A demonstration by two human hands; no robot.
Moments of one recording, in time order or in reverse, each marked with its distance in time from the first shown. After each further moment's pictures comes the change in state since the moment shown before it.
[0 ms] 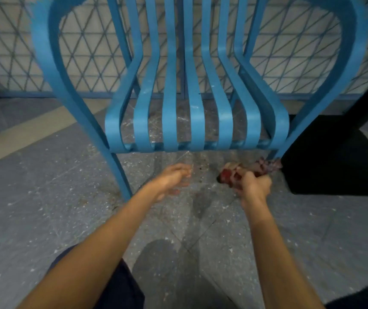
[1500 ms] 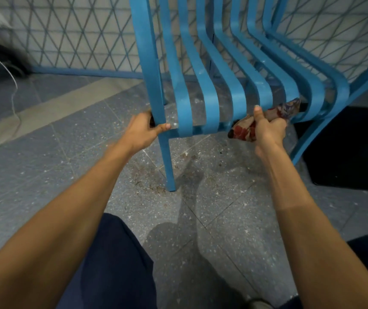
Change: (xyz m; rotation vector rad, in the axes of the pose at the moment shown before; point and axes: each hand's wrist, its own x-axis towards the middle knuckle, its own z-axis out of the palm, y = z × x) left_hand -0.055 0.014 -0.126 0.545 0.506 0.508; right_hand -0.015 -0.045 0.061 0.038 -0.266 -0.290
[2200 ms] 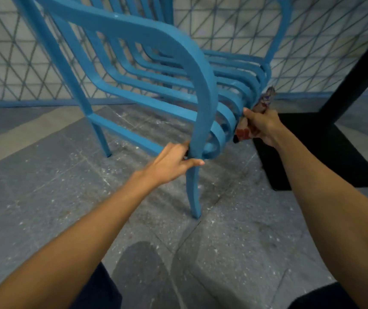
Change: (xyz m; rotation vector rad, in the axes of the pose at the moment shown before) left_hand 0.014 0.131 0.114 0.176 -0.281 0.420; right_hand 0.161 -0.040 -0.103 -0.206 -0.165 0.013
